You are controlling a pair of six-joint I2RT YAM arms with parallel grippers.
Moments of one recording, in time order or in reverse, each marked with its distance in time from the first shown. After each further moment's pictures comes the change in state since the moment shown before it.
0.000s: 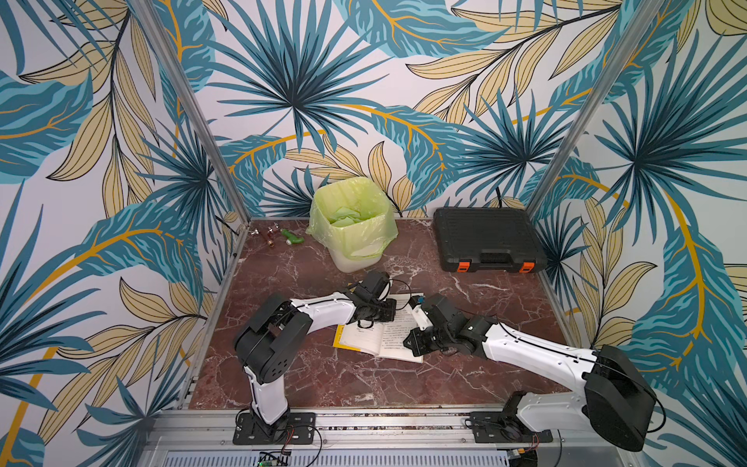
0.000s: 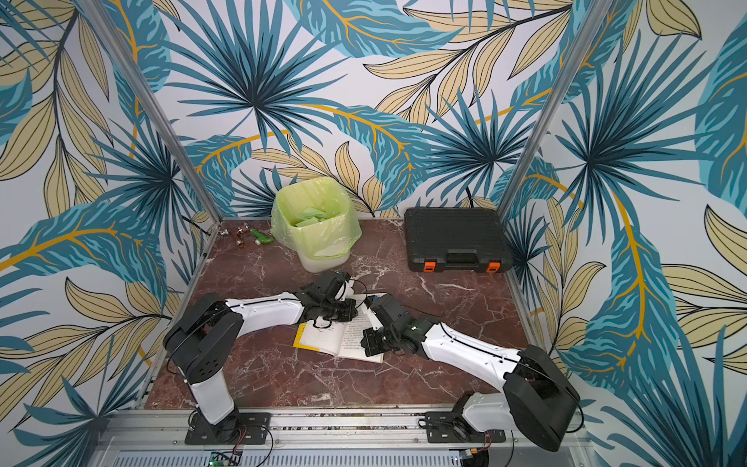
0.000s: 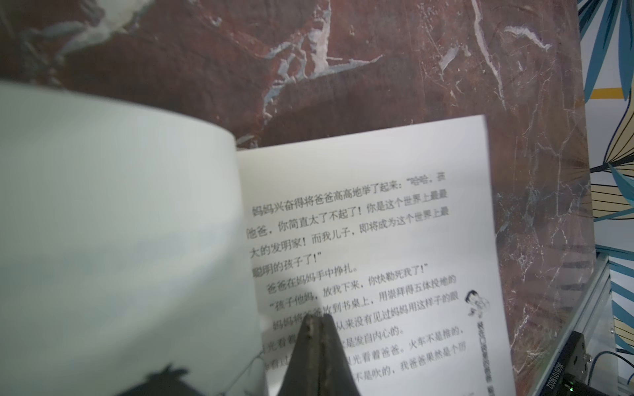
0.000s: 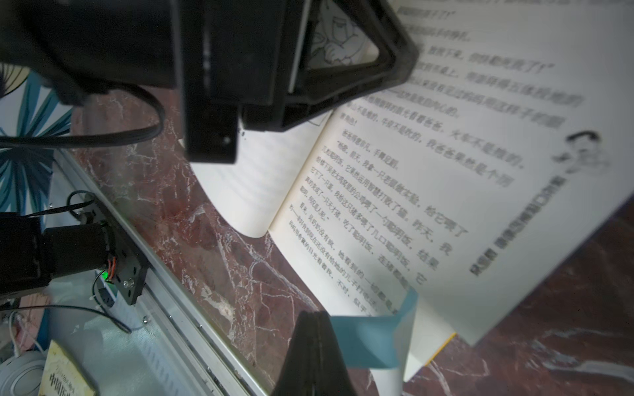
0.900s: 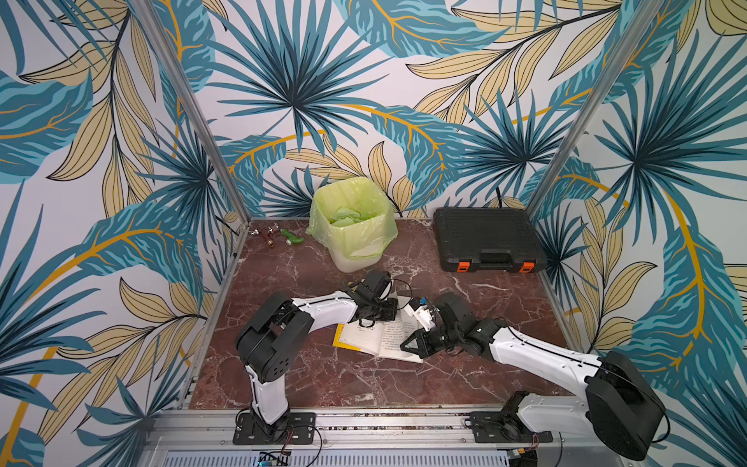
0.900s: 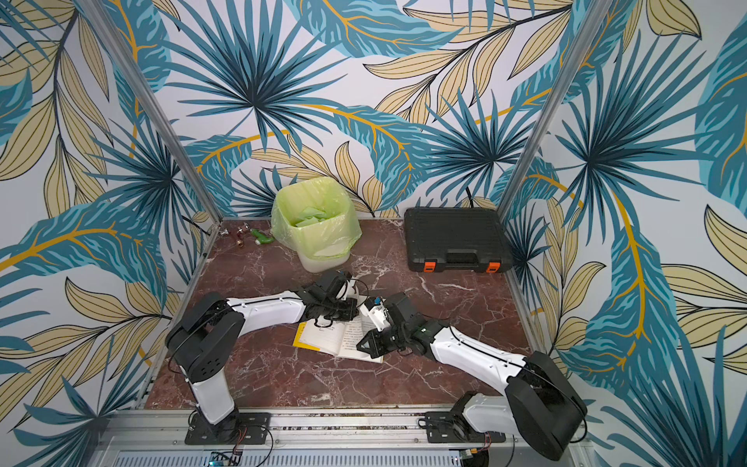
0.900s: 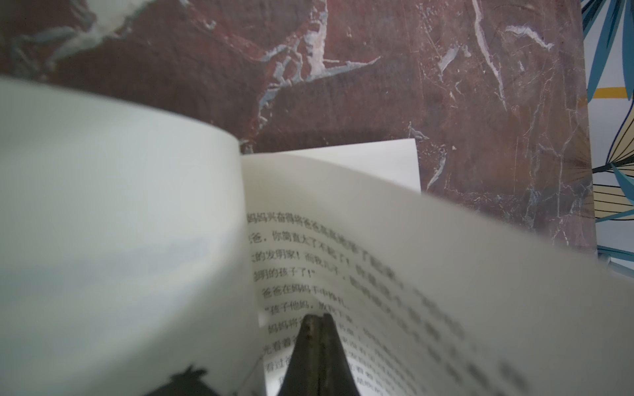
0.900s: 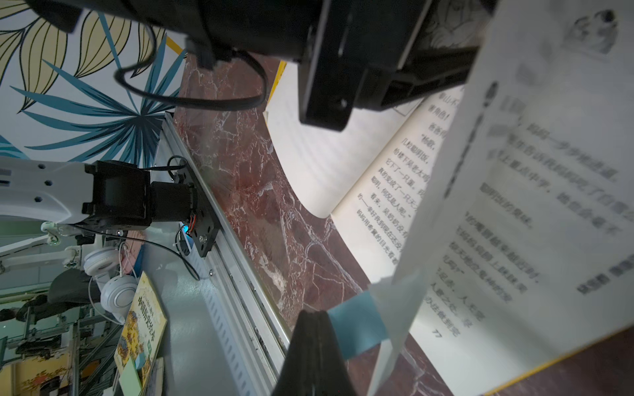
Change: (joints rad) left arm -0.004 0.010 0.022 -0.019 -0.001 0.000; right arm -0.095 -0.032 -0.098 0.135 -0.309 -0.068
